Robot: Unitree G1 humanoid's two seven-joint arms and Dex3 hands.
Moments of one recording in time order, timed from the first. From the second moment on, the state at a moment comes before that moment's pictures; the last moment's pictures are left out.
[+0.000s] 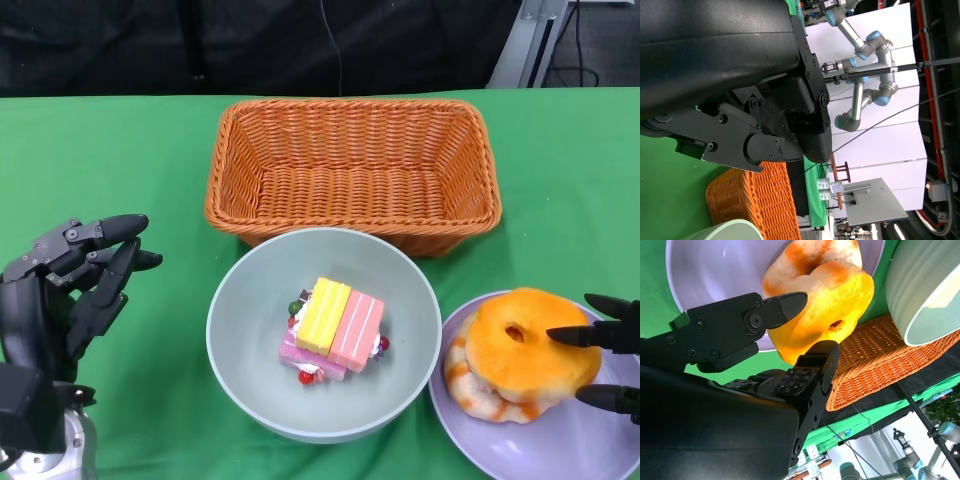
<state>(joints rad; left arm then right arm) -0.39 0.04 0.27 0.96 -0.16 -1.00 -0.10 -0.05 -0.50 0.03 0.53 -0.40 -0.82 -0.07</state>
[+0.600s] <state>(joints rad) -0.39 0.04 0.27 0.96 -0.16 -1.00 -0.10 -0.05 -0.50 0.03 0.52 -0.37 -0.84 -0.02</state>
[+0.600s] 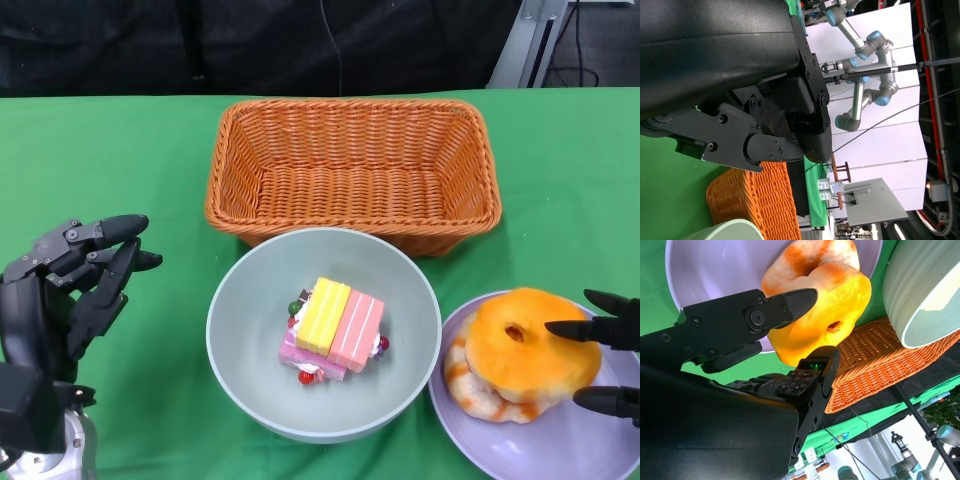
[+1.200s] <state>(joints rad) -0.39 0.04 0.27 0.97 -0.16 -1.00 -0.10 -0.07 -0.51 0.02 0.55 -0.16 -0.94 0.14</state>
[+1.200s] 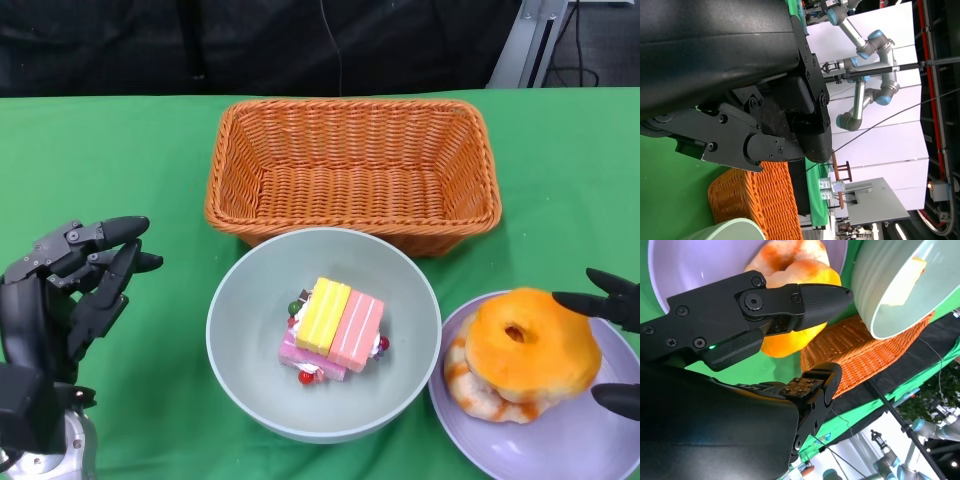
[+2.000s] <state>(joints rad) -0.39 0.04 0.26 0.97 -0.14 -1.01 -0.10 -0.19 -0.24 -0.07 0.38 0.35 -0.64 0.38</state>
